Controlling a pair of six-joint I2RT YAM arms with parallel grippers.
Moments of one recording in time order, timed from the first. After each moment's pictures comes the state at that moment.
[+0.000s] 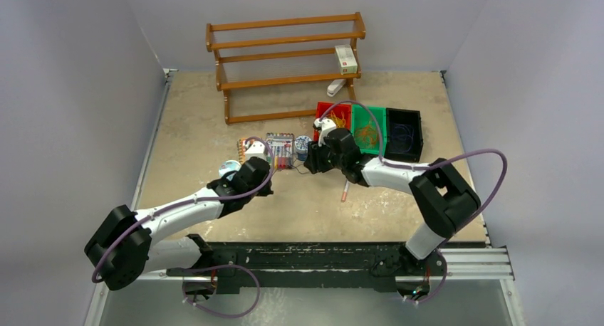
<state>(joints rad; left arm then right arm) -0.77 1.18 0.56 -0.14 -0.32 -0.63 0.66 1.61 0.83 0.19 -0.11 0.30</state>
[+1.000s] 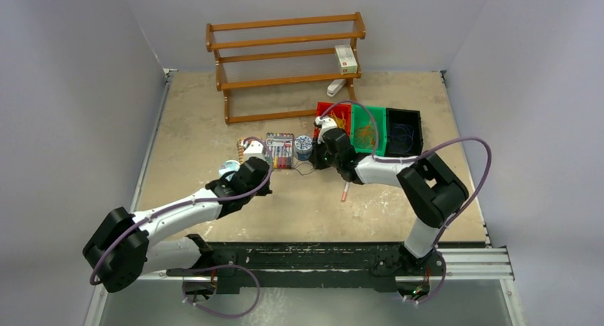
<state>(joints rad) -0.77 1.17 0.56 -0.15 -0.34 -0.63 0.66 1.75 0.86 0.26 0.00 0.37</state>
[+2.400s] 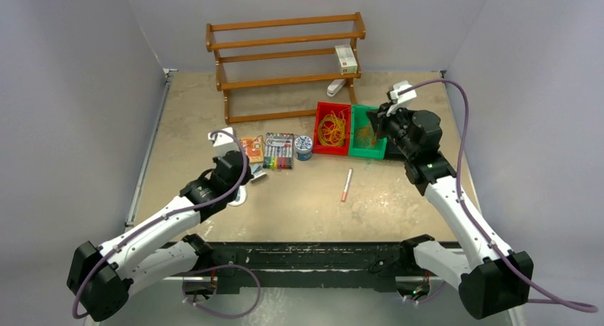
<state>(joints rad) -0.69 0.91 0.62 -0.35 -0.66 -0.68 0.27 1.01 0.83 0.07 -0.09 0.05</state>
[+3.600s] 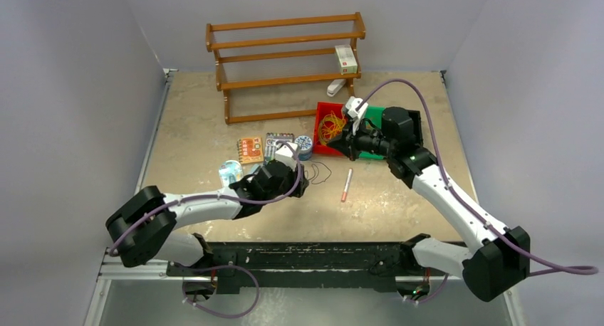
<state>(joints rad) -0.92 1.40 0.61 0.25 -0.18 -0.50 0.44 1.12 0.92 -0.15 -0.59 -0.11</state>
